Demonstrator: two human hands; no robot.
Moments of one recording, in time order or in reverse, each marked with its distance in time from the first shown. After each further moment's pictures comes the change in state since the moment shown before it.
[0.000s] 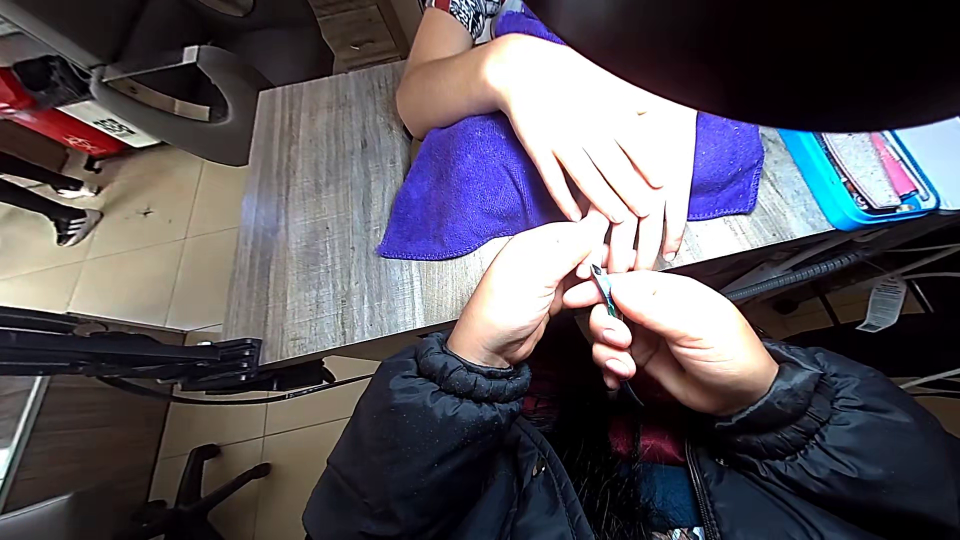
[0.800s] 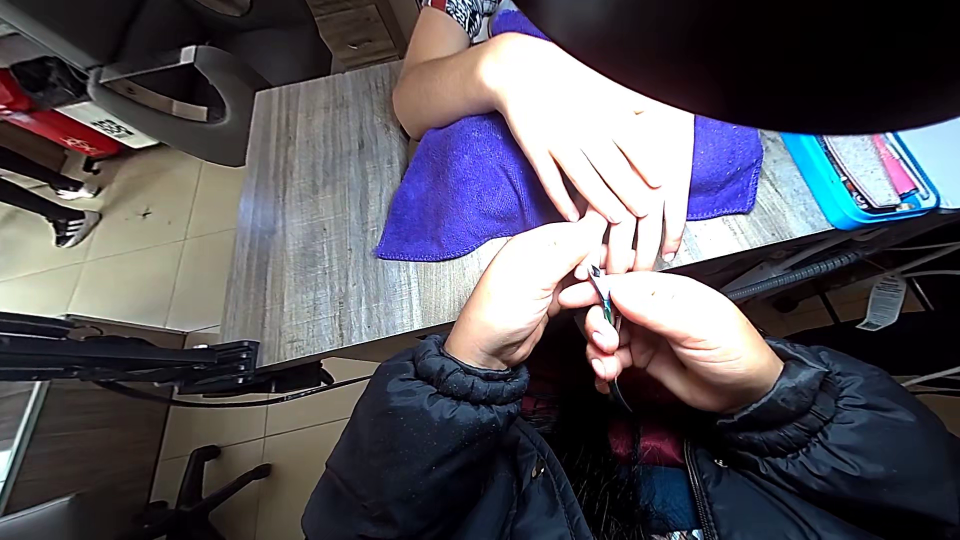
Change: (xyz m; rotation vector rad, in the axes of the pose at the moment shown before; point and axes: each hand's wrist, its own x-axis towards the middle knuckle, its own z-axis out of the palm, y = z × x) left_hand 0.001 0.000 -0.001 0.011 -0.029 0.002; right_hand 0.001 -0.002 -0.004 0.023 -0.039 0.027
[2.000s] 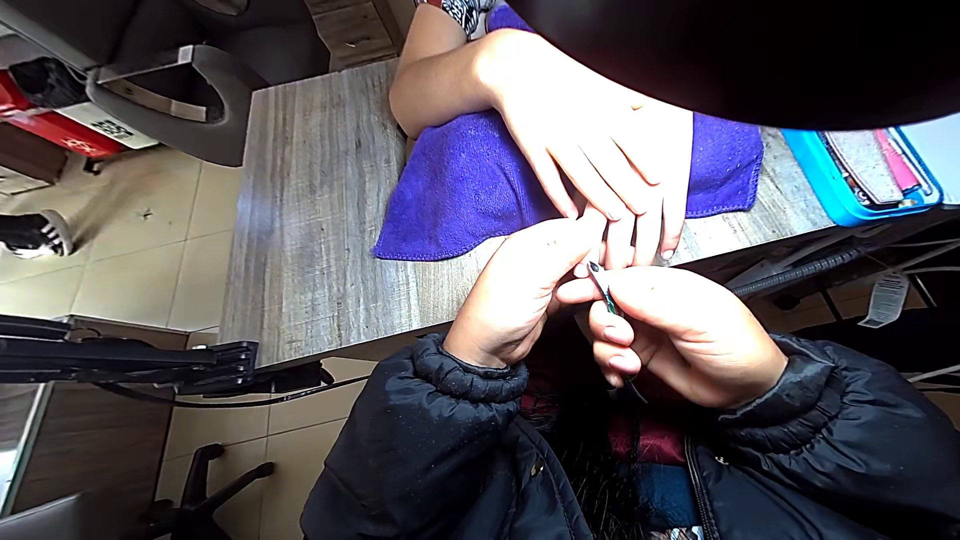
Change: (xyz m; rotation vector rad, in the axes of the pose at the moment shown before) left_hand 0.001 -0.001 0.000 -0.004 -0.001 0.016; right_hand 0.000 -0.002 0.001 0.005 0.018 0.015
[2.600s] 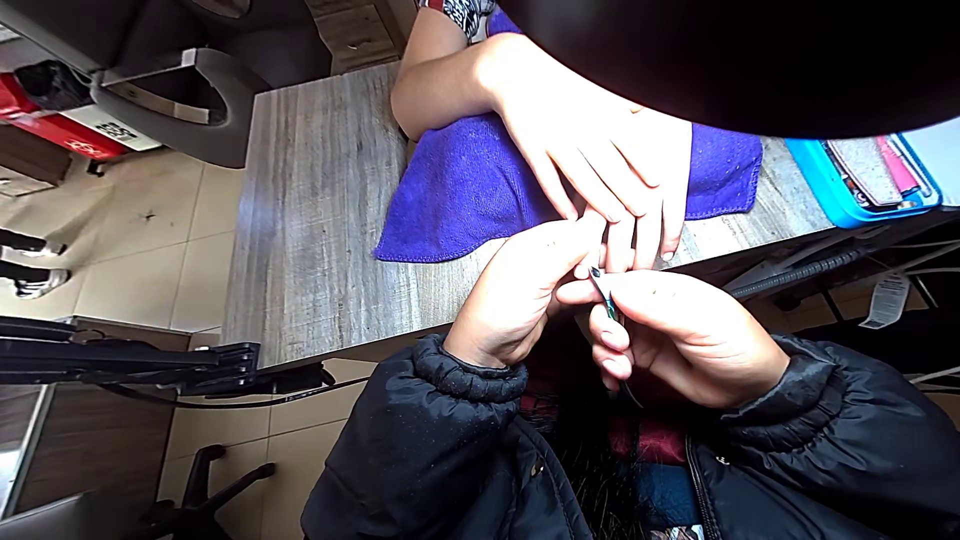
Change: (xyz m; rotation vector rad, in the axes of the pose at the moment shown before) left_hand 0.001 0.001 0.000 -0.019 0.002 -0.017; right_hand -0.001 0.000 -0.006 -0.013 -0.037 0.020
